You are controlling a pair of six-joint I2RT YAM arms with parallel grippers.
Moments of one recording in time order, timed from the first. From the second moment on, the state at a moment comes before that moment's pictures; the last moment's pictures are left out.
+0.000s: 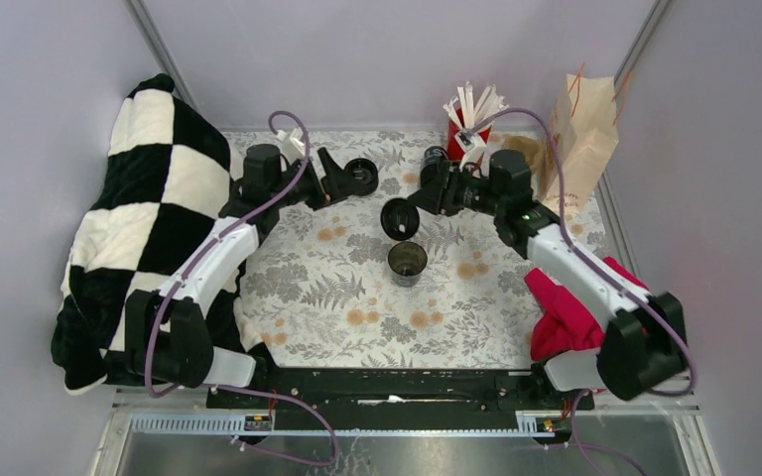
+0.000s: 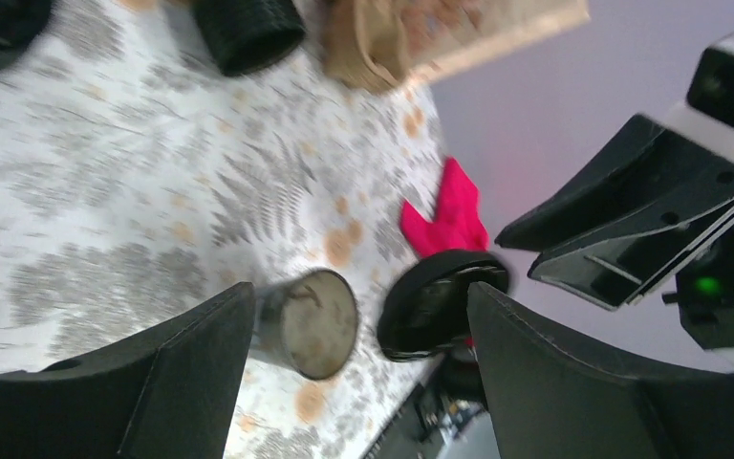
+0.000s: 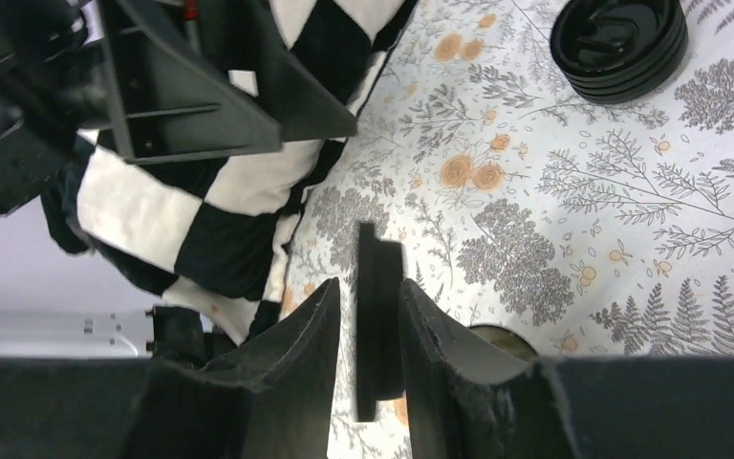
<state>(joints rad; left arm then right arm) -0.22 1.39 1.06 -0.04 0.65 -0.73 0.43 1.41 1.04 0.09 -0.59 0.60</state>
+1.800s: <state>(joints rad) -0.41 1.31 0.96 -0.24 0.46 -0.55 0.56 1.70 1.04 -0.38 -0.13 0.21</state>
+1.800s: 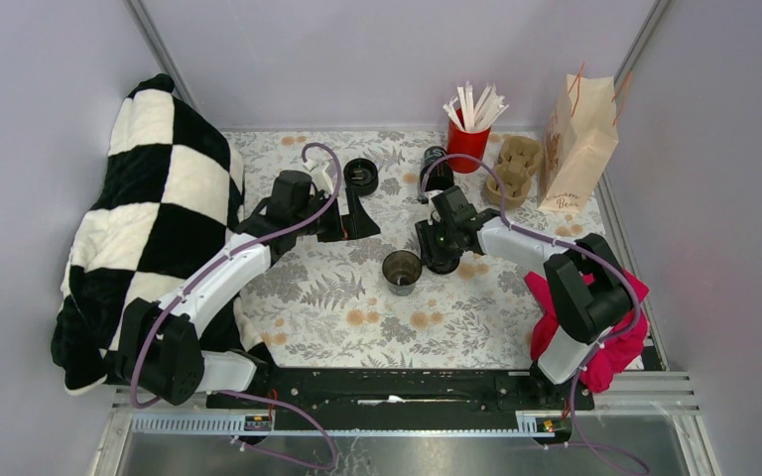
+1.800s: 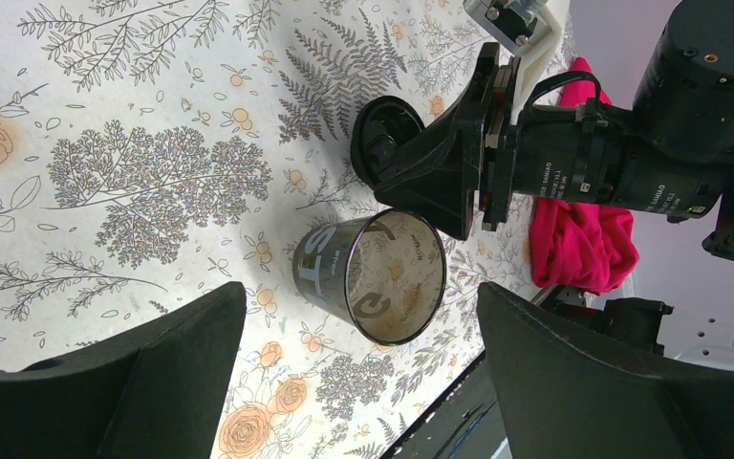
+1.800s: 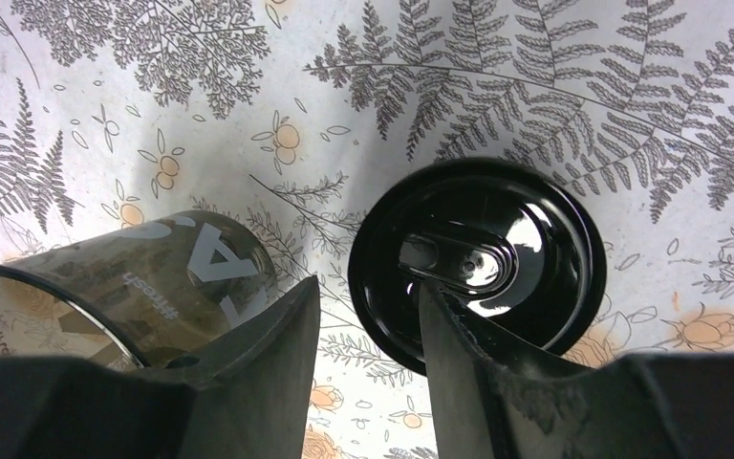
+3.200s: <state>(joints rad) -0.42 1.26 0.95 -0.06 0.64 -0.73 0.55 1.18 0.98 -0.23 -0.26 0.45</state>
